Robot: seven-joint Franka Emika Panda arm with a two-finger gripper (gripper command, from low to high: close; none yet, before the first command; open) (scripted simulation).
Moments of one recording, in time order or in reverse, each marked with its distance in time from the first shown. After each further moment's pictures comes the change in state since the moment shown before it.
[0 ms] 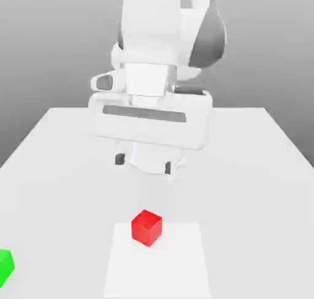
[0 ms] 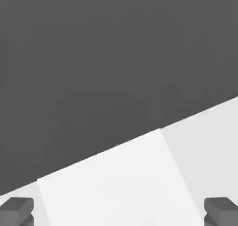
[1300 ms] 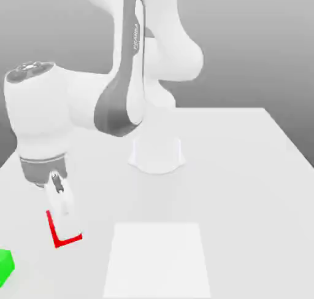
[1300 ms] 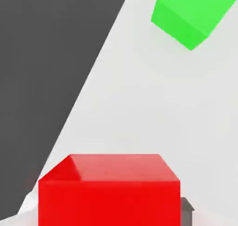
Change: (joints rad) arm -0.209 0.408 -0.221 0.399 0.099 -0.130 0.241
